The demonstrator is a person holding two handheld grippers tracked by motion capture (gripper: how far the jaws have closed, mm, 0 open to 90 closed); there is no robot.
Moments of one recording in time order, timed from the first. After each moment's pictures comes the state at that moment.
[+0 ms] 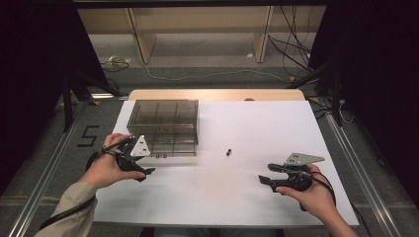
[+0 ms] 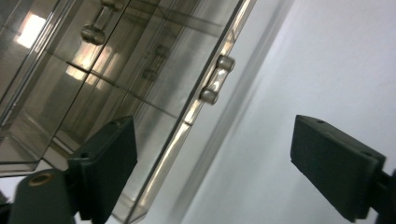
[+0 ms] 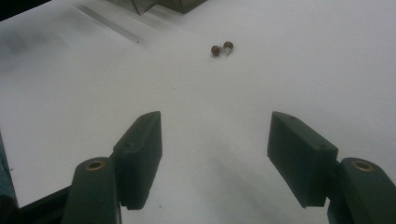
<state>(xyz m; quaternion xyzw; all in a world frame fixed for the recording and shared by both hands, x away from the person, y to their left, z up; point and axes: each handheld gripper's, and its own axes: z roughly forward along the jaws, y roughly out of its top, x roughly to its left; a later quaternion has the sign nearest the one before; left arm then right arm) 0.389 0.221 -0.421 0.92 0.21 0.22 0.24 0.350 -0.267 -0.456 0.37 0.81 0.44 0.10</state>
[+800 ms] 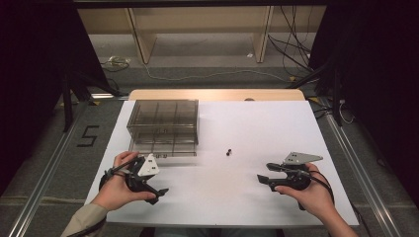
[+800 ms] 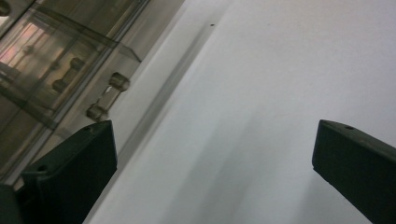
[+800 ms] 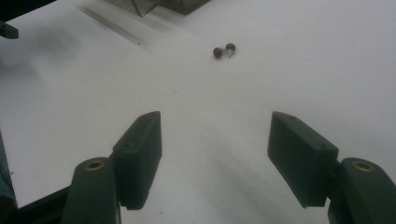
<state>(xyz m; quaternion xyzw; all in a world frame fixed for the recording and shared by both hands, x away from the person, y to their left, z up) 0.343 0.189 -0.447 0.91 0.23 0.17 0.30 0.353 -0.264 -0.457 0.37 0.81 0.44 0.10</state>
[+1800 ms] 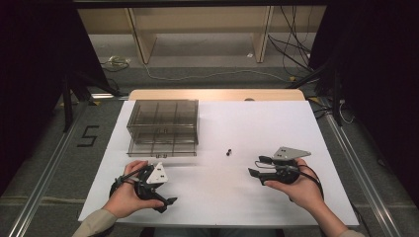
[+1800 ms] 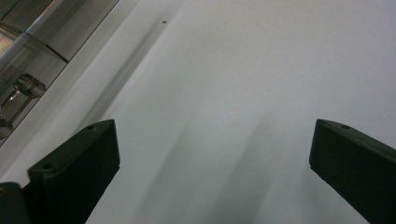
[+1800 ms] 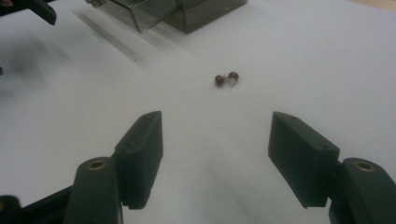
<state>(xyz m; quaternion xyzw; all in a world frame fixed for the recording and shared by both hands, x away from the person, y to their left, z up) 0.337 0.173 -0.467 0.91 0.23 0.14 0.31 0.371 -0.236 -0.456 0.33 0.82 0.45 0.14</state>
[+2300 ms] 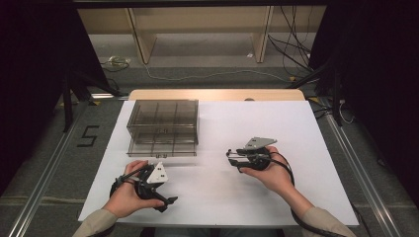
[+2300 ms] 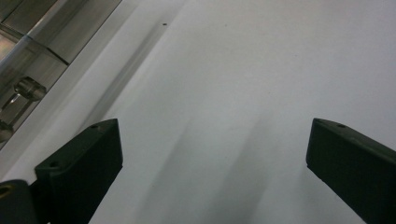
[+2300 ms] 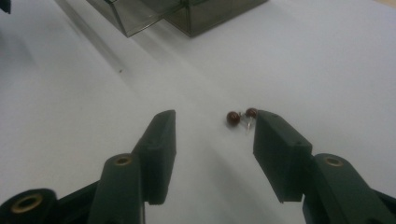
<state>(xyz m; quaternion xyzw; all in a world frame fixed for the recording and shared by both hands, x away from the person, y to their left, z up) 0.337 0.172 -0.466 0.91 0.23 0.14 0.31 0.417 -0.175 -0.472 0.31 0.84 0.42 0.14</state>
